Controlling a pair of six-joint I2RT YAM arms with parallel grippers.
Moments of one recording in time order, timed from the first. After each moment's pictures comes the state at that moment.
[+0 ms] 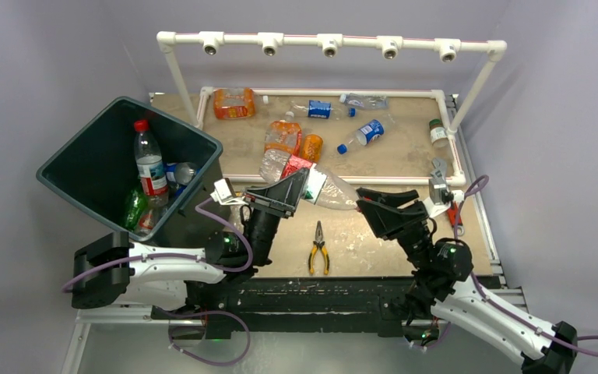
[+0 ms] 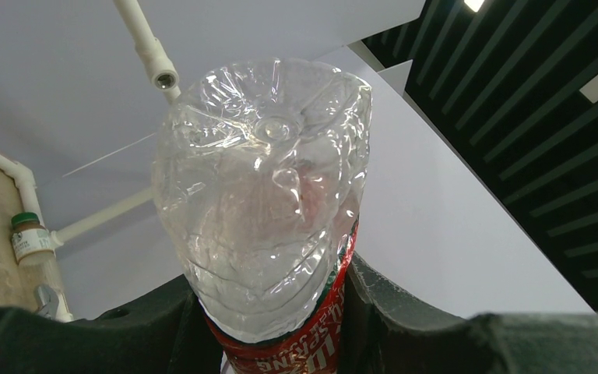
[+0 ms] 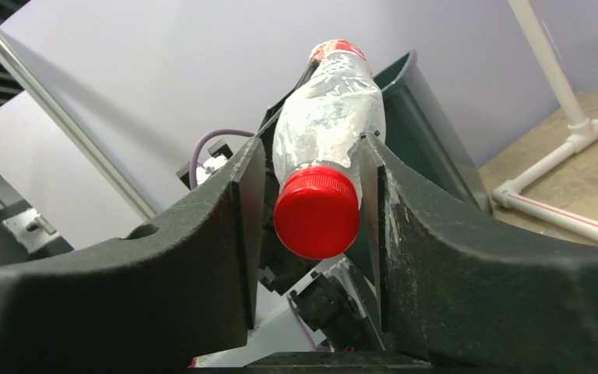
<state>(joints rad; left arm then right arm) -1.30 1.23 0.57 1.48 -0.79 -0.77 0.86 0.43 0.25 0.91 0.04 0.81</state>
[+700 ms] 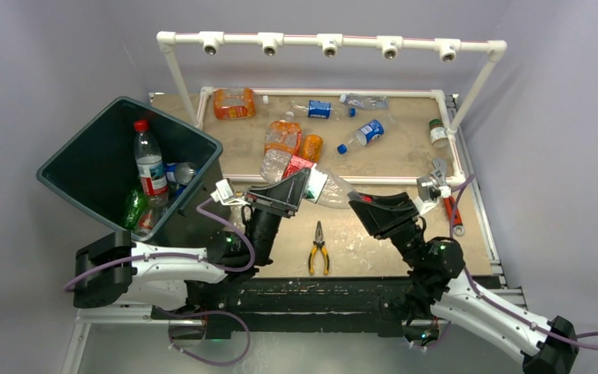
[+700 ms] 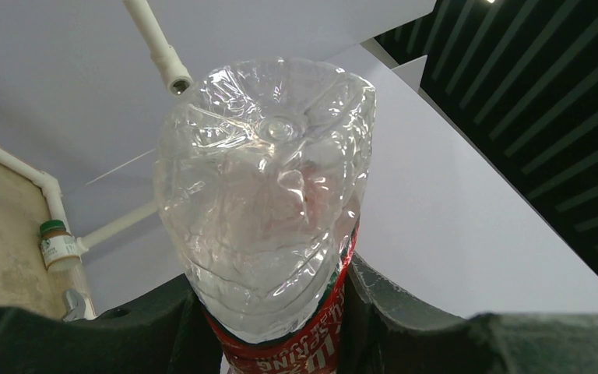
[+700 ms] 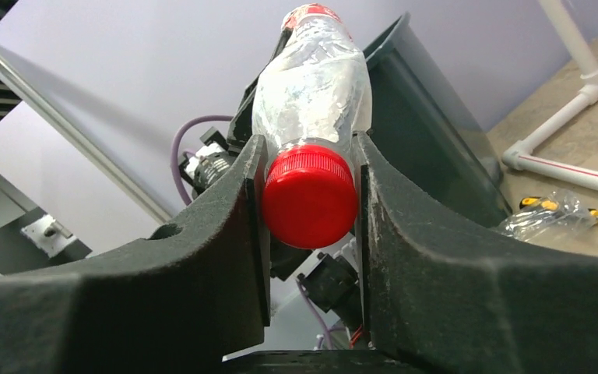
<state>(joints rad) -1.30 1.25 0.57 1.48 -0.80 -0.73 0.86 0.48 0.21 0.92 0.05 0.89</state>
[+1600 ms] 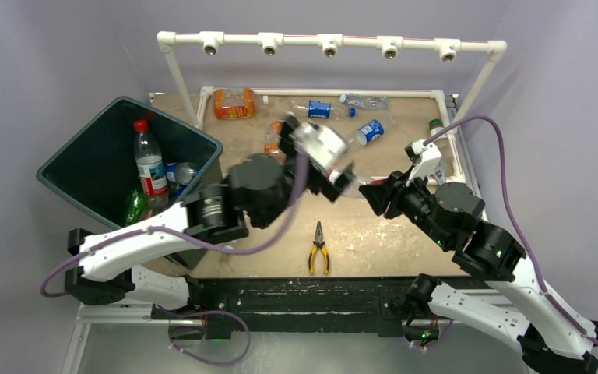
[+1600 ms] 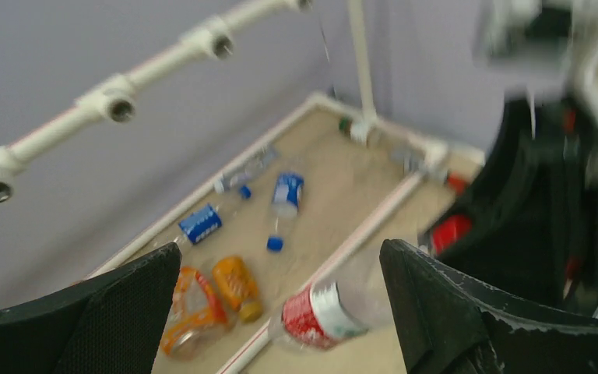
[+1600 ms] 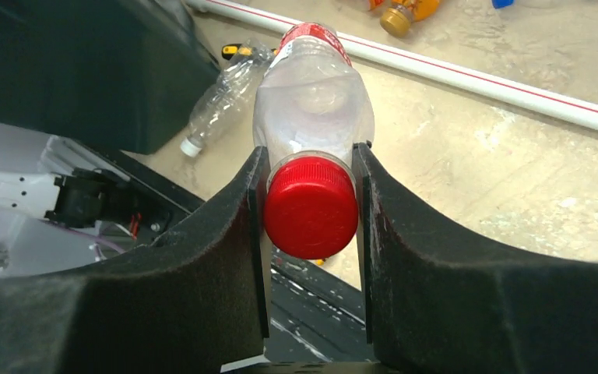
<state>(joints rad) -1.31 1.27 1.60 -0.16 -0.64 0.17 0.86 0.67 1.08 -0.57 0.30 0.39</state>
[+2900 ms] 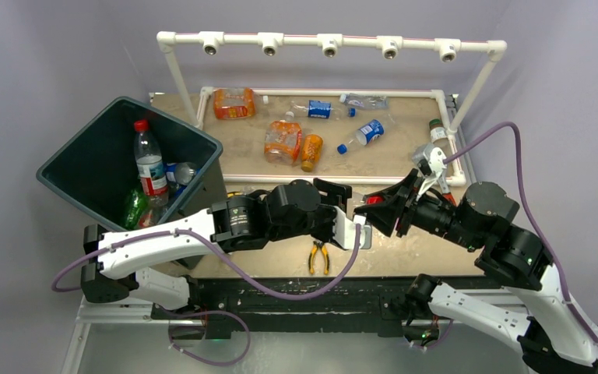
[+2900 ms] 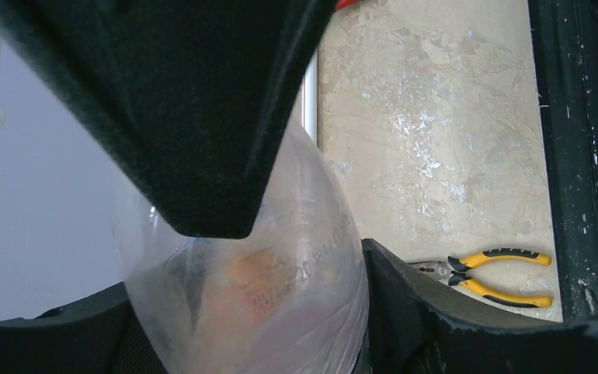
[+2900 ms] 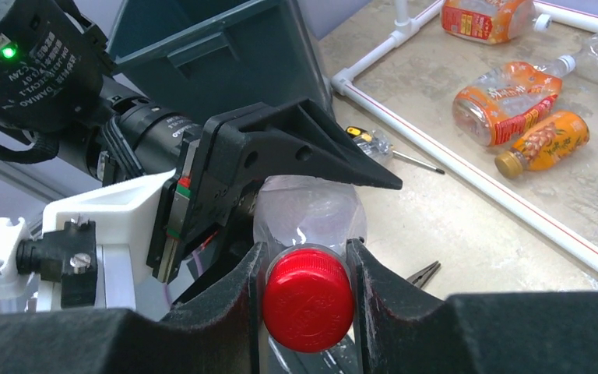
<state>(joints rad) -1.32 1.34 1.43 -0.50 -0.17 0.73 0.86 0.68 1.25 -0.70 -0.13 0.27</state>
